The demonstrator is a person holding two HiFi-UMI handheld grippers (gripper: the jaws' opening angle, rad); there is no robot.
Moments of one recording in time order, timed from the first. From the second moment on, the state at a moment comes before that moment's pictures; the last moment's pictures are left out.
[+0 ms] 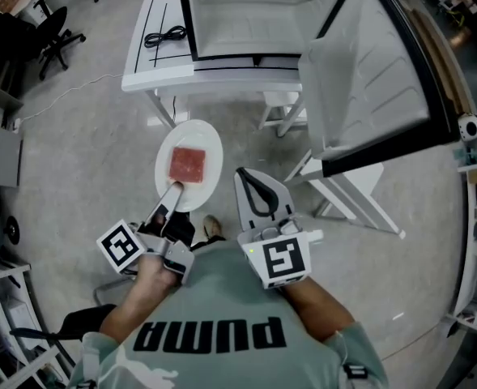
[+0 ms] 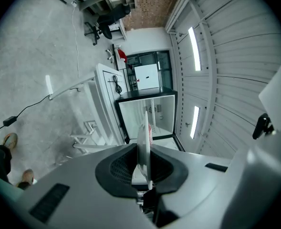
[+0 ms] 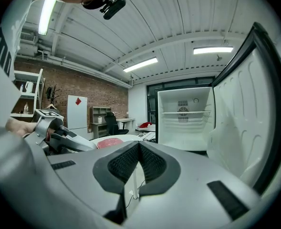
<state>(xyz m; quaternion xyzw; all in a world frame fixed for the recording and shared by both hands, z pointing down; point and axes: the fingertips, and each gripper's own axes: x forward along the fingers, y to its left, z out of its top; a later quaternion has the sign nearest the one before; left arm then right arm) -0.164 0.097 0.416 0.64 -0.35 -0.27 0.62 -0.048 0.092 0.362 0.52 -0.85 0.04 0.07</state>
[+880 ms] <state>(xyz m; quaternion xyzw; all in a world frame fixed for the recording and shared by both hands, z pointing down) -0.186 0.054 0.431 0.64 -0.34 -0.25 0.64 -0.075 0.053 0.369 0.54 -0.84 0.04 0.08</state>
